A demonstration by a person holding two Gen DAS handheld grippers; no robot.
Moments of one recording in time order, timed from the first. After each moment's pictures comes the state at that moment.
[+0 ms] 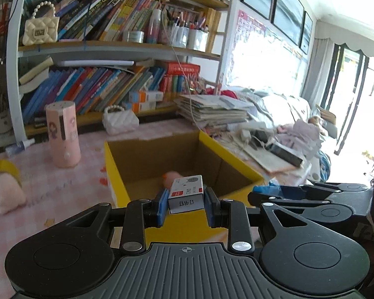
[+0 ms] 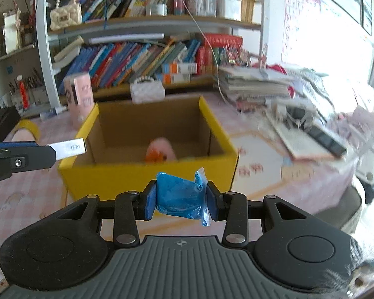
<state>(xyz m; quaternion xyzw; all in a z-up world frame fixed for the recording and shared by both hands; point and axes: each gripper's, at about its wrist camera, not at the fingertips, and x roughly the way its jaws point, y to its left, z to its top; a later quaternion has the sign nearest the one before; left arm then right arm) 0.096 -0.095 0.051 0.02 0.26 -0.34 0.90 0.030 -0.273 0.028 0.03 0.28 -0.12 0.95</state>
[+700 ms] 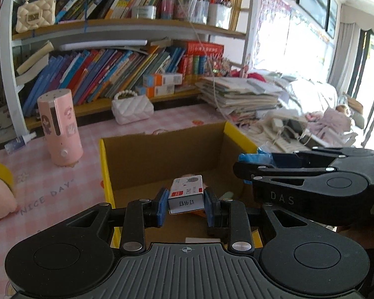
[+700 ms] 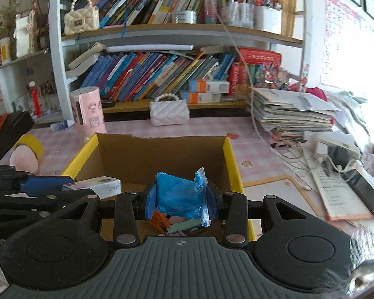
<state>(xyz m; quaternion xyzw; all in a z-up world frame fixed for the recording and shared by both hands) 0.157 -0.157 0.022 0.05 0.30 -0.28 0.91 0.132 -0.316 0.029 0.01 0.27 -0.02 0.96</state>
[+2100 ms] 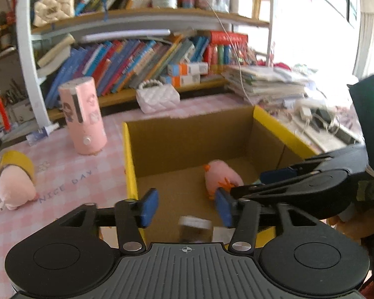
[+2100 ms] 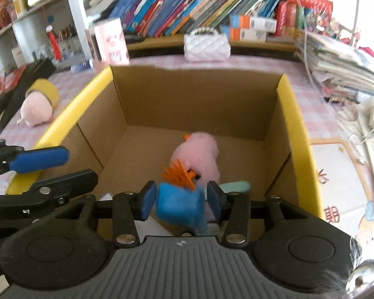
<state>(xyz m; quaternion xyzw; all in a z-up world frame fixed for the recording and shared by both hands) 0.158 -0.153 0.008 0.06 0.30 -0.22 0.93 0.182 -0.316 -0.015 0.02 0.39 0.06 0.92</state>
